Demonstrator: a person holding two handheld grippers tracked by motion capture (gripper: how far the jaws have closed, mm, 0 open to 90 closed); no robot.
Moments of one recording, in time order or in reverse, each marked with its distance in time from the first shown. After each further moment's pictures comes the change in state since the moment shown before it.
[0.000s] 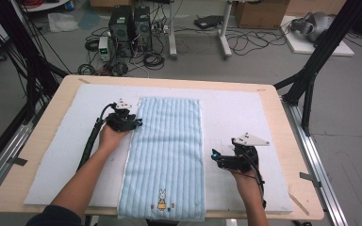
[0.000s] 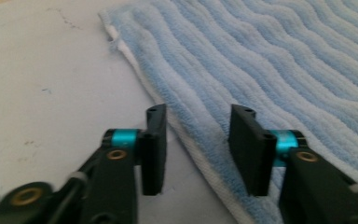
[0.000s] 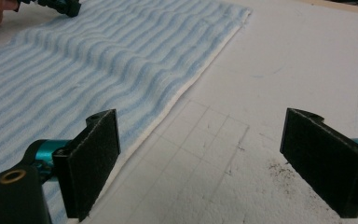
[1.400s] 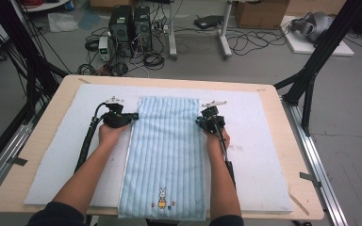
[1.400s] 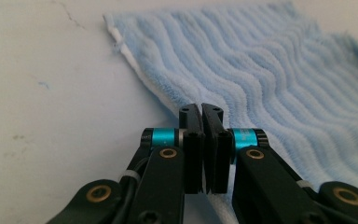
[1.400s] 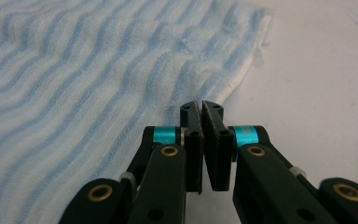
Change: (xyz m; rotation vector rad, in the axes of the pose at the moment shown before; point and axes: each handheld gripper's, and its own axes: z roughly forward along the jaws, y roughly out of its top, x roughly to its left) left arm 0.022 0.001 -0.005 -0.125 -0.085 -0.227; right arm -0.014 0.069 0.148 0.159 -0.067 0.062
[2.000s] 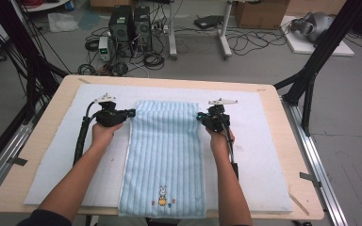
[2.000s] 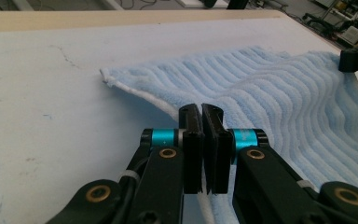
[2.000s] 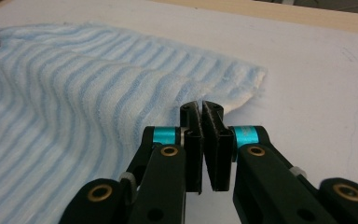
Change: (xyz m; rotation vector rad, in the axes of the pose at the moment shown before) left arm -0.007 0.005 -0.032 -0.059 -0.092 0.036; right arm 0.001 0.005 -0.037 -0.105 0.116 0.029
